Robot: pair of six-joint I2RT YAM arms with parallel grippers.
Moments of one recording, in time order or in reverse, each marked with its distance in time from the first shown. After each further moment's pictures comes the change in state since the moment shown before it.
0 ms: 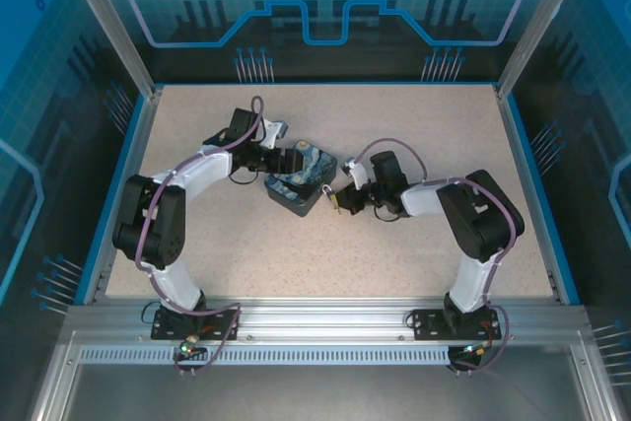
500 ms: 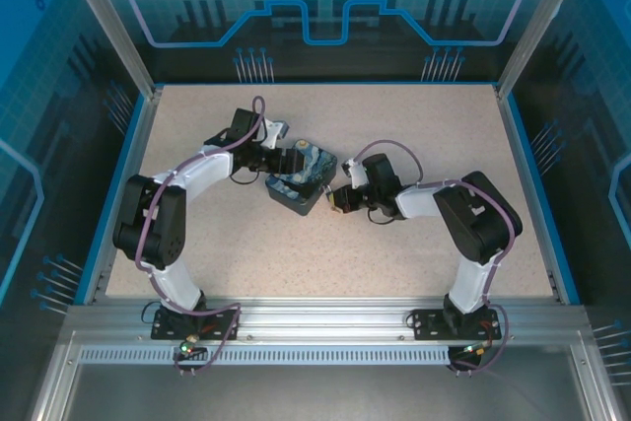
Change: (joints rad) left arm -0.011 0.000 0.000 0.003 -0.022 0.005; right arm 0.058 -0.002 0.007 -0.022 0.150 0.277
